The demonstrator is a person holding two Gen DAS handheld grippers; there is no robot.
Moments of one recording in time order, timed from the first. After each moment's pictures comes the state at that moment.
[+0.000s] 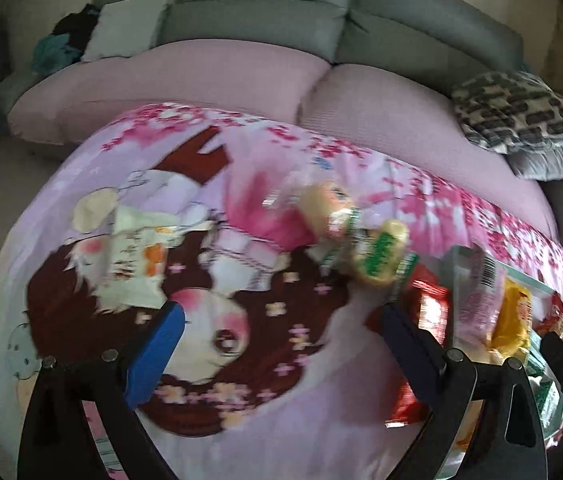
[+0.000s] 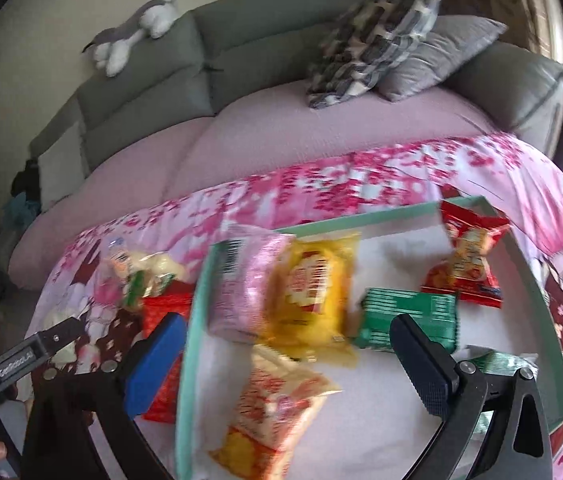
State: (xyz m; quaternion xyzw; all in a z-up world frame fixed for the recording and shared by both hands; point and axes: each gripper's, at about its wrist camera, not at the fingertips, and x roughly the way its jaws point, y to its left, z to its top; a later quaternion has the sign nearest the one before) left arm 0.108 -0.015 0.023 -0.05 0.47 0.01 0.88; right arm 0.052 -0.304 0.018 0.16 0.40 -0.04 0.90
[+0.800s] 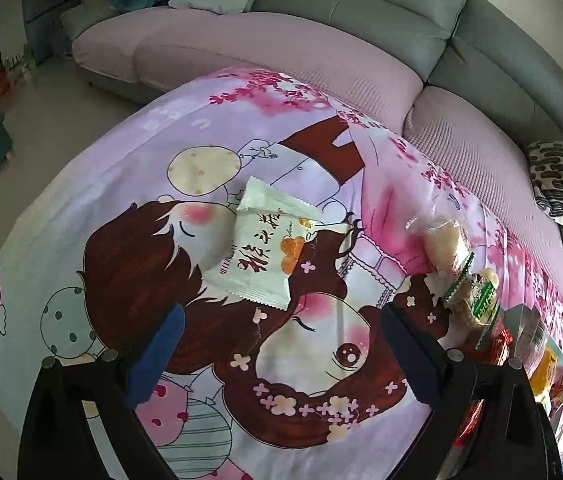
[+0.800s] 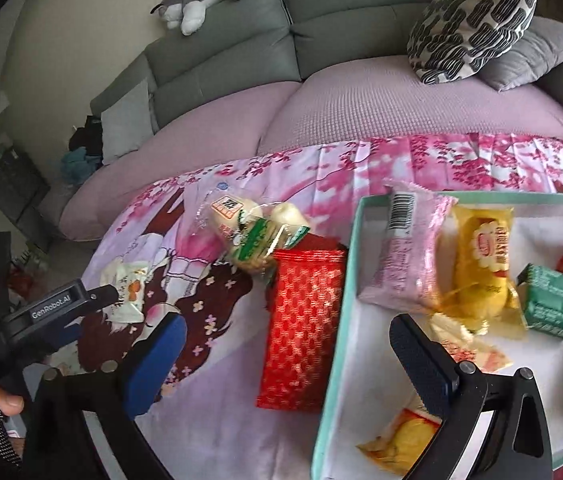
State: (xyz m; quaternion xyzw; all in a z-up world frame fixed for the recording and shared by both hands) left arm 0.112 0.085 0.012 -0.14 0.49 0.10 0.85; right arm 0.067 -0.213 0.005 0.16 0.42 0.09 0.89
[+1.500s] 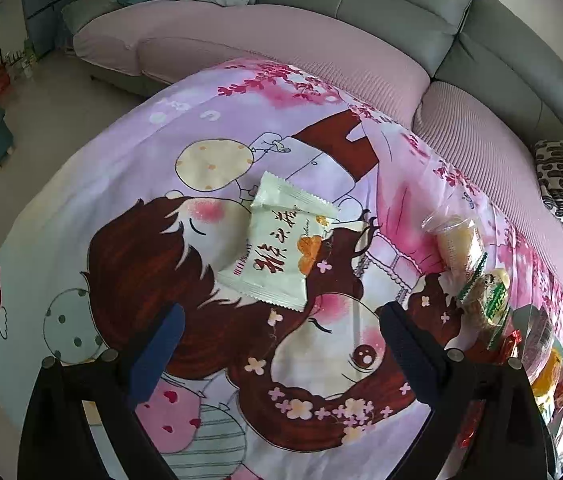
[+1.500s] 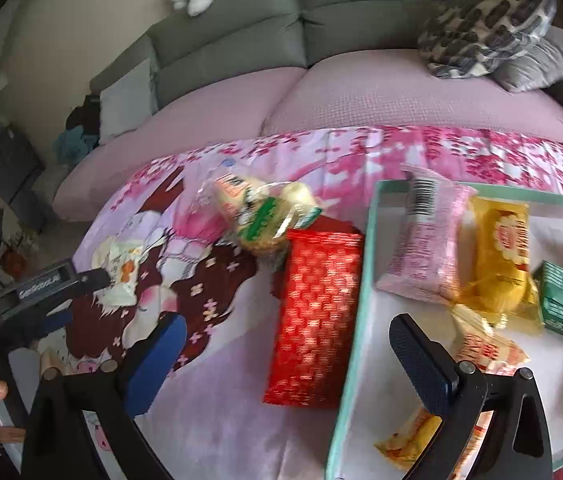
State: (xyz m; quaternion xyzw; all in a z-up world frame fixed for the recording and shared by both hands) left arm 0.116 0.097 0.004 -0.14 0.51 0.11 0.84; right arm 0.072 -0.190 -0.003 0.12 0.44 0.10 0.88
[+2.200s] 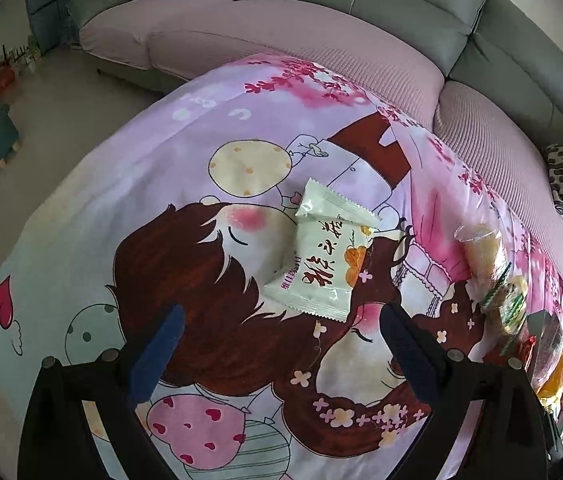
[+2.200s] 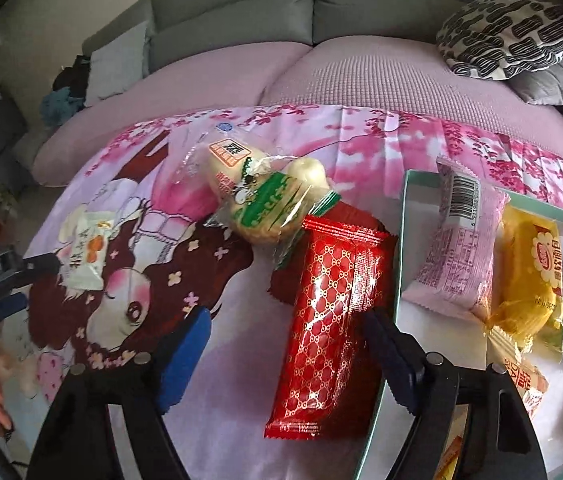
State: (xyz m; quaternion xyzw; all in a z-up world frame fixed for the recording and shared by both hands) left arm 0.120 0.127 0.001 -0.15 0.52 0.11 0.84; right arm 0.101 -0.161 -0.030 0.06 0.48 0.07 0.87
